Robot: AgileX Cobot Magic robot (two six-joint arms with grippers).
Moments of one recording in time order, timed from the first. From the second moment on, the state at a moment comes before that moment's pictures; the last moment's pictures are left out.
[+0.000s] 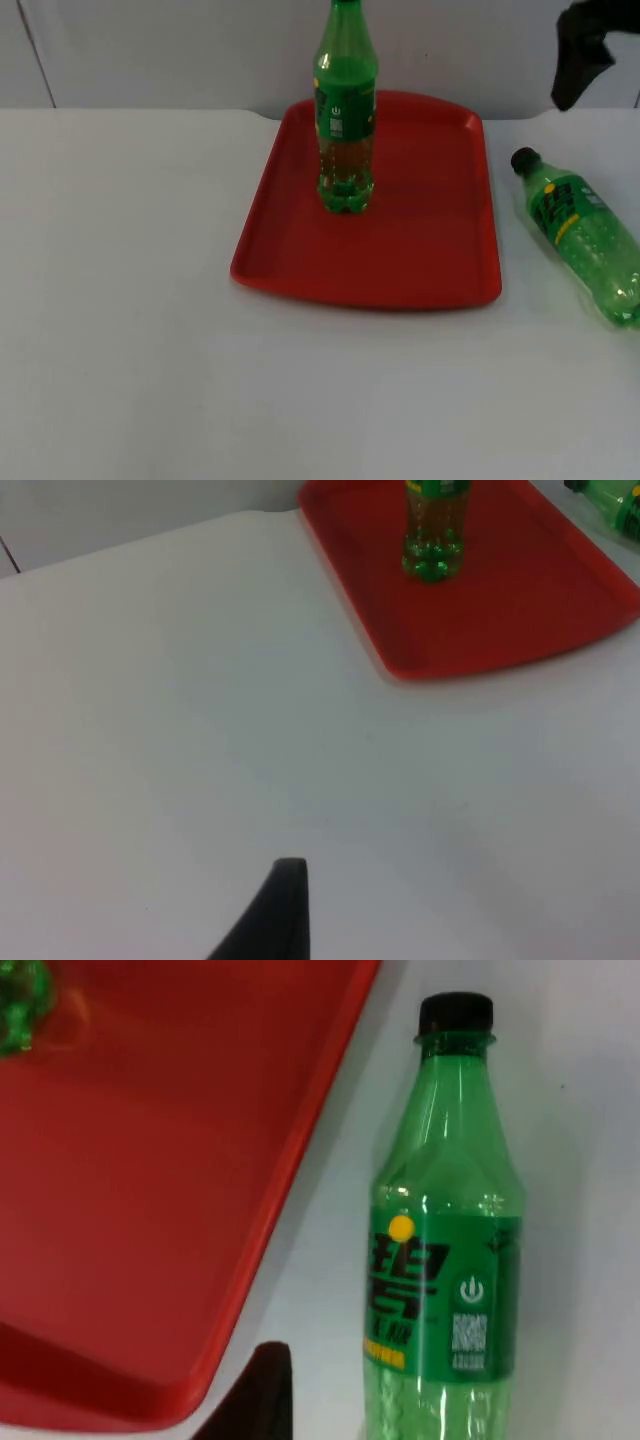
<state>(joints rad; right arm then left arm) 0.21 2.06 -1.78 0.04 1.04 -0.08 -0.42 0.00 -0.50 0.03 1.08 0.02</state>
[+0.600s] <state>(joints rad) 0.21 2.34 -1.93 0.03 1.04 -0.04 -0.42 0.00 -0.50 0.03 1.08 0.02</state>
